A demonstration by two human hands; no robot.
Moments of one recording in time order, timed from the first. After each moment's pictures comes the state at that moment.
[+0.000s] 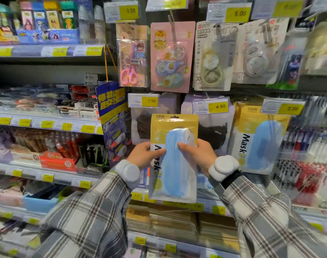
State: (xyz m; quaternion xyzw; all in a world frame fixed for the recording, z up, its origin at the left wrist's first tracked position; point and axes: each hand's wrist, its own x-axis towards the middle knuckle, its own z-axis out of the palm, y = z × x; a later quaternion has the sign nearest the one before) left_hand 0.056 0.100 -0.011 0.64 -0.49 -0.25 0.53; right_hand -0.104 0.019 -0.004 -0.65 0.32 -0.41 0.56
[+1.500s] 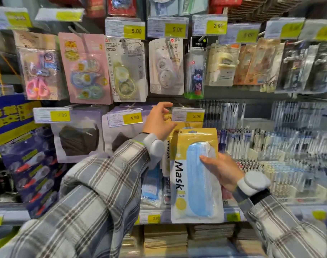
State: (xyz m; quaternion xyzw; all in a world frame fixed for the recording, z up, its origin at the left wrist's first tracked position) left_hand -0.159 -0.039 0.086 0.55 -0.62 -0.07 0.56; right_hand -0.358 -0.053 0.001 -0.56 0.36 -0.45 0.59
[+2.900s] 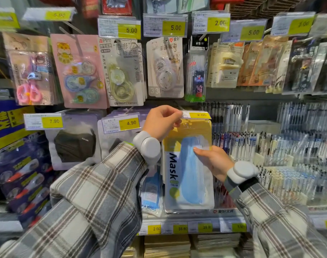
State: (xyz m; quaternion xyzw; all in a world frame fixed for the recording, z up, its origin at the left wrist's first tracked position) left_hand -0.168 -0.035 0.106 0.47 -0.60 -0.22 0.61; right_hand -0.332 -0.106 0.014 -0.57 0.36 -0.45 0.59
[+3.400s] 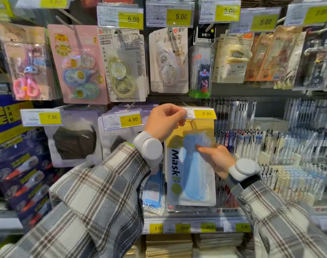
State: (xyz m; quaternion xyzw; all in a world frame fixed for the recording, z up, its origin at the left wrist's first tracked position) left_hand -0.165 -0.042 0.098 0.46 -0.60 -0.22 0.61; right_hand -0.324 -0.125 0.007 -0.56 0.36 -0.47 0.58
